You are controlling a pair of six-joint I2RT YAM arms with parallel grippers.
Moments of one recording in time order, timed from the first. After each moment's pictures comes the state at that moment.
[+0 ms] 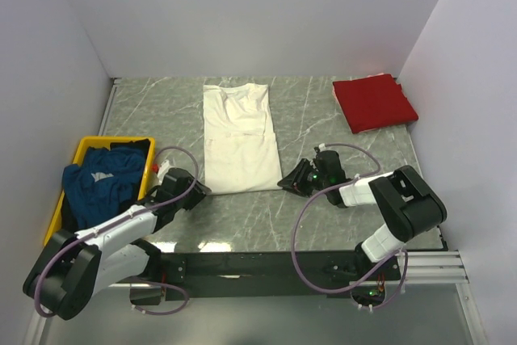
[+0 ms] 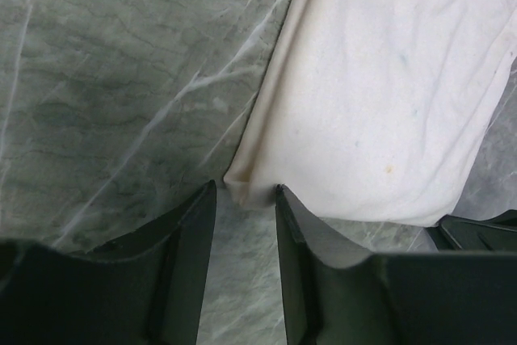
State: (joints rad) left arm -0.48 1.05 0.28 0.01 -0.13 -1.12; right arm 0.41 1.57 0.41 0.47 -0.40 1.01
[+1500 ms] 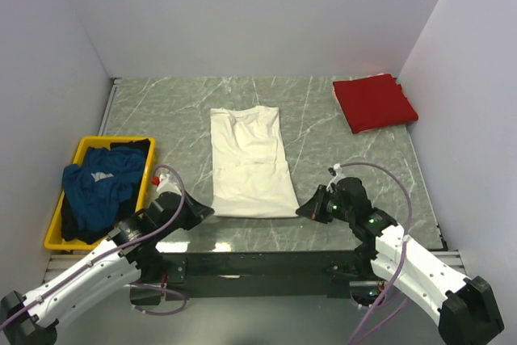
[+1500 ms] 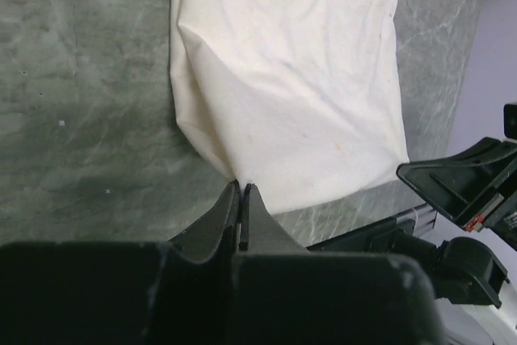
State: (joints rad) left arm -0.77 0.43 0.26 -0.44 -0.14 -1.19; right arm 0.49 0.67 0.20 -0.17 -0.35 0.83
